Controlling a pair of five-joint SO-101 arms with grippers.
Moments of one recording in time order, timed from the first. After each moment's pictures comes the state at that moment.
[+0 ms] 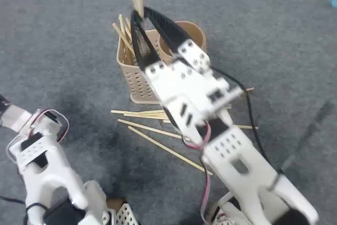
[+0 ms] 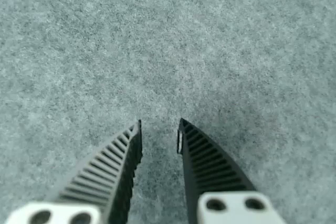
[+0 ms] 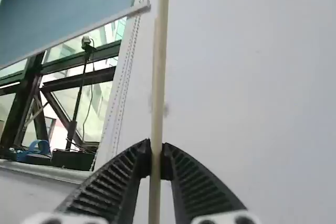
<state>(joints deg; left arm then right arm) -46.3 -25.2 67.8 23.4 20.7 -40.5 -28.7 42.6 -44.3 3.0</state>
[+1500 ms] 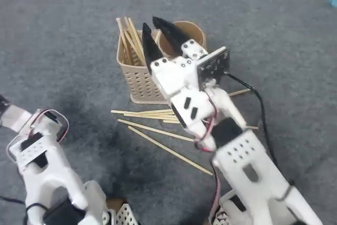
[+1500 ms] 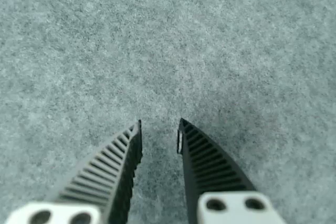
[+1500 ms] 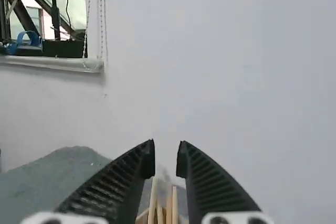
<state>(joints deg) -46.3 -25.2 67.8 23.4 20.7 -38.3 -42.4 44.0 -1.5 -1.8</state>
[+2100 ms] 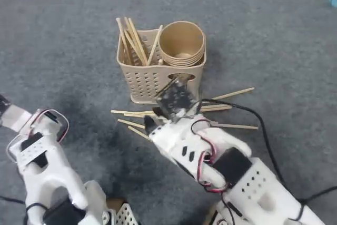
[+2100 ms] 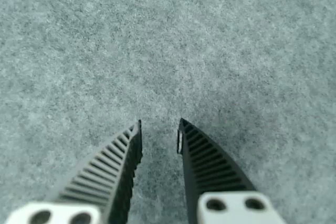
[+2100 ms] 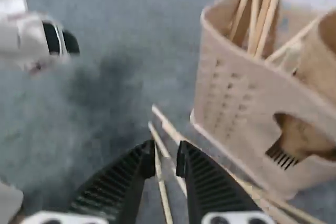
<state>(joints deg) -46.3 -25.2 67.8 23.4 20.7 -51.2 -56.2 49.9 51.1 -1.8</state>
